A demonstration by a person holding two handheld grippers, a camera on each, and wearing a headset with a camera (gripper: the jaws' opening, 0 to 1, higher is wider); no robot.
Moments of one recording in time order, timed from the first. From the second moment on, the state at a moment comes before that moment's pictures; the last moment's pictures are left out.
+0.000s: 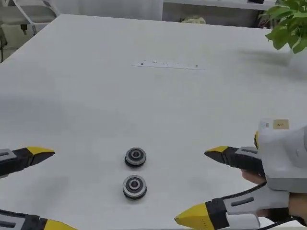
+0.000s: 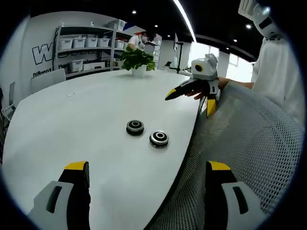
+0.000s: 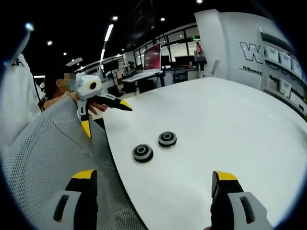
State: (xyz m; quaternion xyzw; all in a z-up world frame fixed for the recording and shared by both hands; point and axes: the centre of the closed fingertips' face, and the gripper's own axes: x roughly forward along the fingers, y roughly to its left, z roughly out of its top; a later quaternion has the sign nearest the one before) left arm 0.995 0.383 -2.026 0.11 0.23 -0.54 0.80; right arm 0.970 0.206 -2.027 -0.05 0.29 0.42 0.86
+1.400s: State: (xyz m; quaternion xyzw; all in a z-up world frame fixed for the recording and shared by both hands) left arm 0.992 0.381 -2.029 0.11 0.24 -0.55 0.79; right arm 0.967 0.209 -2.032 -0.05 0.30 0.43 0.85
